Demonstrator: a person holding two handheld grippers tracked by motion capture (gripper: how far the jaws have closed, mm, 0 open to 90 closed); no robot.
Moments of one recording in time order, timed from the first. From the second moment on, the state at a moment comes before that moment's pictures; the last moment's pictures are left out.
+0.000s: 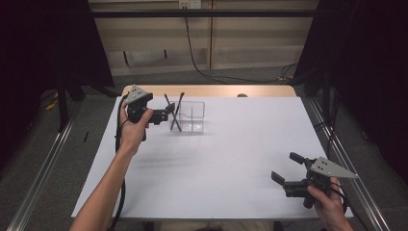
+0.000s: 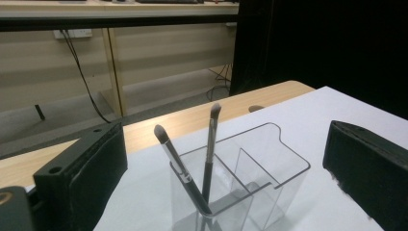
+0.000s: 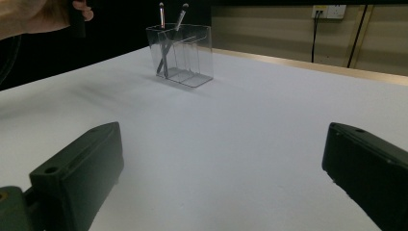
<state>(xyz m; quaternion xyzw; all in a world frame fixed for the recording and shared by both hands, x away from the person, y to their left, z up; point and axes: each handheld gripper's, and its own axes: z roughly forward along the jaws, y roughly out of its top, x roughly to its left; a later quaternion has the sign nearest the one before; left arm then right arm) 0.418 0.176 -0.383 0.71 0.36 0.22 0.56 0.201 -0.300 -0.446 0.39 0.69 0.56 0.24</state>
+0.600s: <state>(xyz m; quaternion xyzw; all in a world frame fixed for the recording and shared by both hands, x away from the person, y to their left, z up) 0.385 0.186 -0.390 0.72 0.36 0.21 0.56 0.198 -0.301 -0.445 0.39 0.69 0.56 0.24</state>
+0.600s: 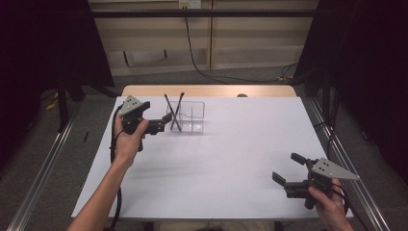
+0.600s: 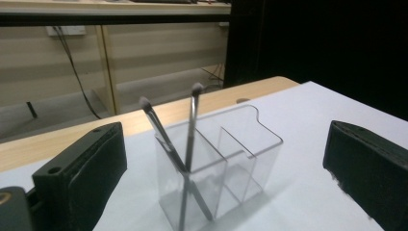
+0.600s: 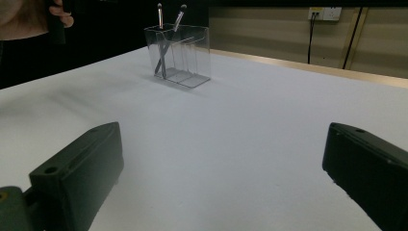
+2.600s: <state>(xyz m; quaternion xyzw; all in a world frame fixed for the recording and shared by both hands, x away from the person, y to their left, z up) 0.247 0.244 -0.432 0.72 0.39 0.24 0.53 0.185 -0.305 -0.443 0.40 0.69 0.55 0.26</state>
